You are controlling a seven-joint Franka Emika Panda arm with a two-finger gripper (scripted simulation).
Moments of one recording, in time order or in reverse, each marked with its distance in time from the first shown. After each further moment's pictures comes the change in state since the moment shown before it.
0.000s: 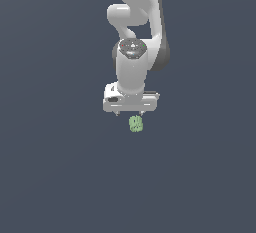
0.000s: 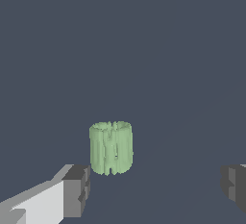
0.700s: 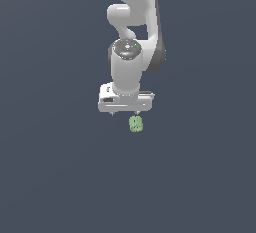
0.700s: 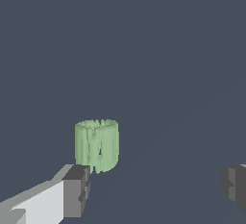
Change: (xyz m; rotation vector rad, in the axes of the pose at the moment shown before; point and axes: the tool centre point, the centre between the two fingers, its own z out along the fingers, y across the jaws) arm -0.001 0.019 0.001 -0.020 -0.009 -0.027
